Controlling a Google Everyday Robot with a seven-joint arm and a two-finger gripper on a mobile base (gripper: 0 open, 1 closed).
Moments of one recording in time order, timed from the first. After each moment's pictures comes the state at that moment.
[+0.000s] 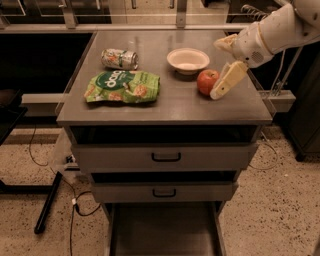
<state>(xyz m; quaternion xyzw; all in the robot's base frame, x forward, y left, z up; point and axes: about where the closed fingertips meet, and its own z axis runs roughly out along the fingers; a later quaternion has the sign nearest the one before) 0.659 -0.168 0.918 -0.62 0.68 0.12 0.37</state>
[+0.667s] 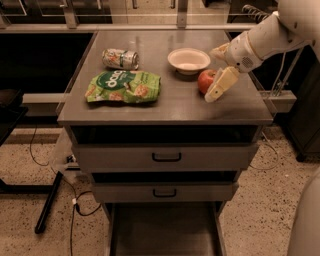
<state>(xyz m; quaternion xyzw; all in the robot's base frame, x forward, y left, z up) 0.681 -0.161 0.885 -0.60 0.71 0.14 0.34</state>
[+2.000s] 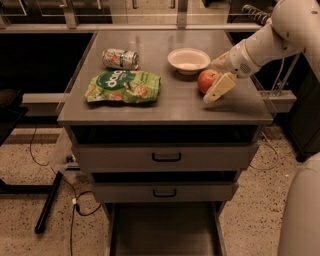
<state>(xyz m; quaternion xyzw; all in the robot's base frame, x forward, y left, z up) 0.700 -0.176 0.854 -0.58 0.73 0.13 0.32</state>
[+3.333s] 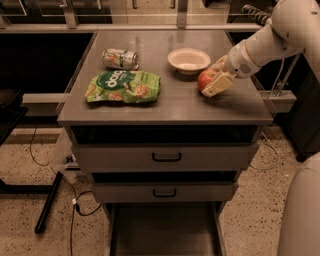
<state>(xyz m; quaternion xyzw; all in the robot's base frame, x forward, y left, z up) 0.700 -0.176 0.854 -0.58 0.73 0.13 0.32</state>
